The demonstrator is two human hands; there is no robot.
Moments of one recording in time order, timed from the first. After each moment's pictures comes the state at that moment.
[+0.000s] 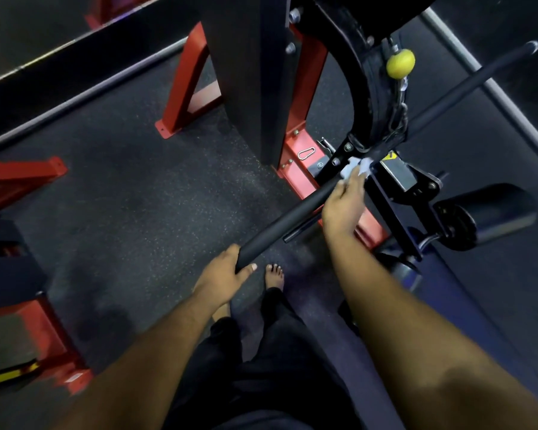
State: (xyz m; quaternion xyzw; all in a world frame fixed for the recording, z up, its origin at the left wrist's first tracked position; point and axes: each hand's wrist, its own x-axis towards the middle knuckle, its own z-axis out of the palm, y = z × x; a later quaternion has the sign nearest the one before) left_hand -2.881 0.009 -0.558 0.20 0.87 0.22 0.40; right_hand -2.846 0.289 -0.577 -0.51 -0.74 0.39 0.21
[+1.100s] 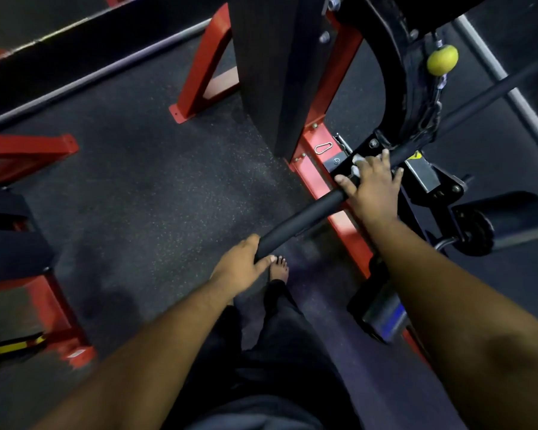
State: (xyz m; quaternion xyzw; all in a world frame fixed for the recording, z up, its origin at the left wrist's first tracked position) left_hand -2.883 0.003 -0.558 0.23 0.85 0.22 0.41; right_hand -2.843 0.328 -0.555 -0.33 -0.93 0.13 -0.07
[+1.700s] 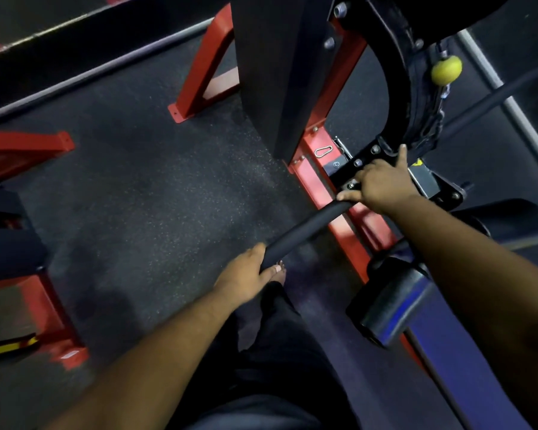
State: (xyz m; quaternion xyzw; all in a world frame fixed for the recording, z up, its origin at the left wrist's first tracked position) left_hand -2.873 0.003 -0.550 0.25 0.85 0.23 0.42; right_hand -2.868 0.363 -0.523 -0.07 -0.95 -0.08 -0.28
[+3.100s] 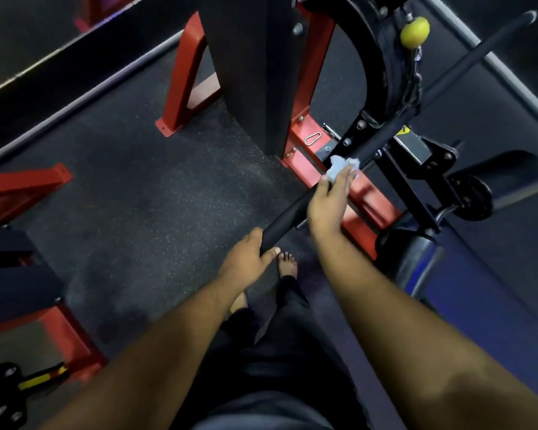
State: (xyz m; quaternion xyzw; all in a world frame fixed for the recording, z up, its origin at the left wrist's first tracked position) left_hand -2.890 -0.001 -0.557 0.26 0.84 0.25 0.40; right_hand -2.860 0.196 -0.559 -0.53 -0.65 0.50 0.19
